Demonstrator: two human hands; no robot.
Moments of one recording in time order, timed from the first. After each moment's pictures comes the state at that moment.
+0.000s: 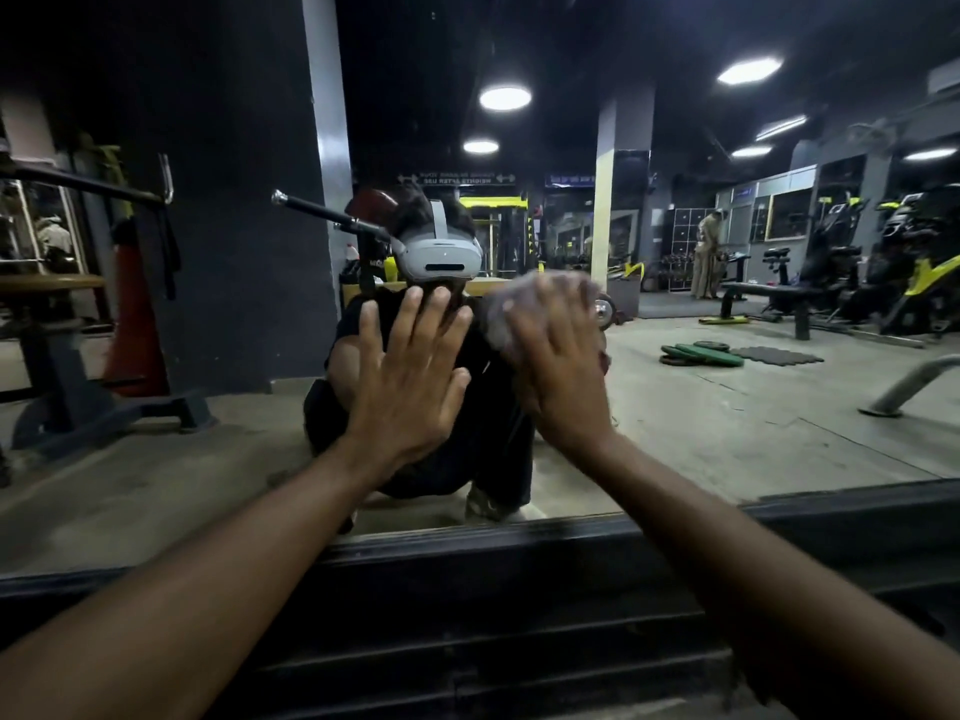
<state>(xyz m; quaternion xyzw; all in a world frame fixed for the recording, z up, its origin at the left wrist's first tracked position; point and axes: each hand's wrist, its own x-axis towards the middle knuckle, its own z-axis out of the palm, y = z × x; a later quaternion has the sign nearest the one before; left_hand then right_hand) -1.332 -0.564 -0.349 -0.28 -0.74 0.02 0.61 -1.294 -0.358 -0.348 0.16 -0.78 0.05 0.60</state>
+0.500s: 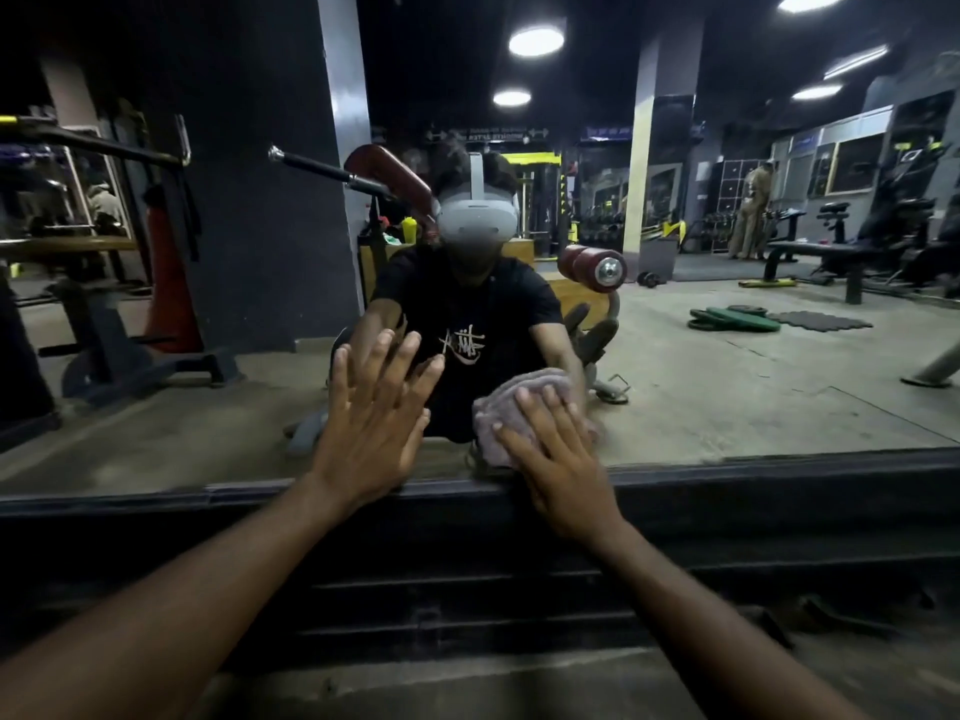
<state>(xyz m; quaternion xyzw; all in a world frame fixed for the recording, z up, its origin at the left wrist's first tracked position) -1.308 -0.545 -0.438 -0.27 -0.79 0.10 0.55 -1.264 -0.278 -0.500 0.22 -0.81 0.02 0.54</state>
